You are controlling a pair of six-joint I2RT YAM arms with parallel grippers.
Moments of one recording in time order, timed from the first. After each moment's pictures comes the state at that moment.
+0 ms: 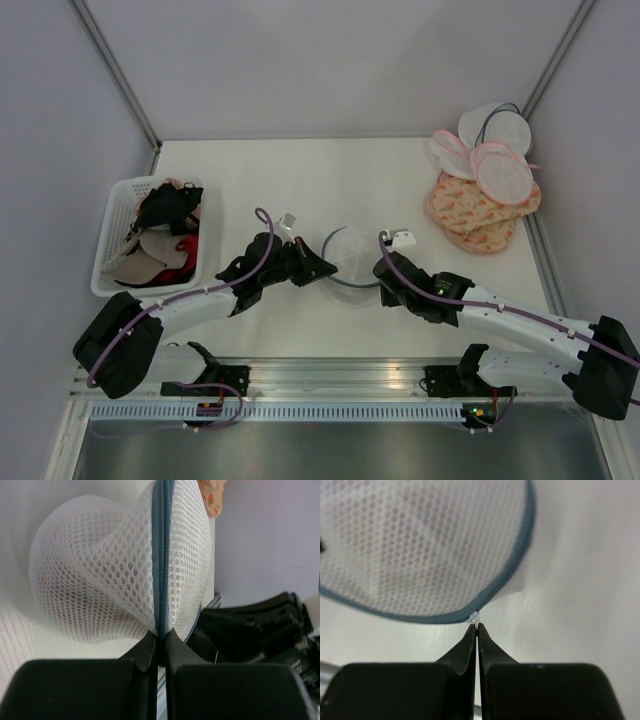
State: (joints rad) left arm -0.70 1.29 0.51 0.38 0.25 -1.12; right arm 0.95 1.08 0.71 -0.53 0.37 0.66
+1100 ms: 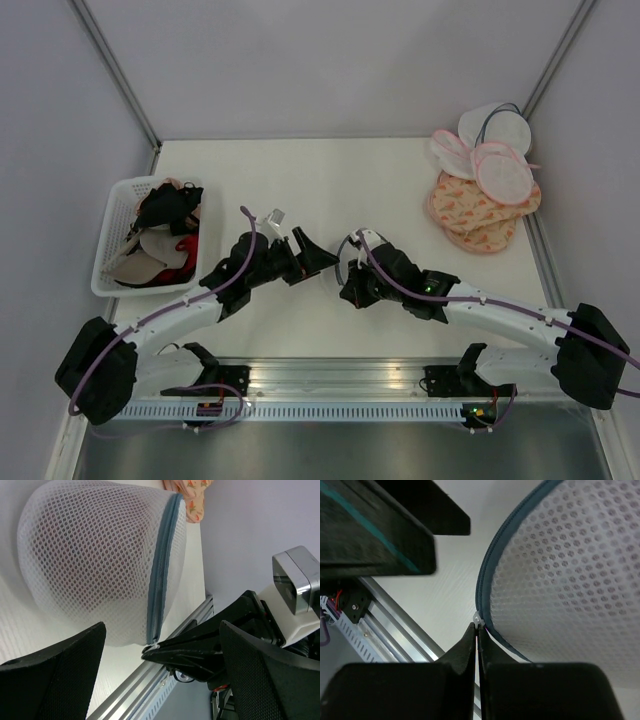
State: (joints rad) left arm -0.66 1.11 0.52 0.25 0.28 -1.05; right arm 0.93 1.17 0.69 -0.17 -0.03 0.53
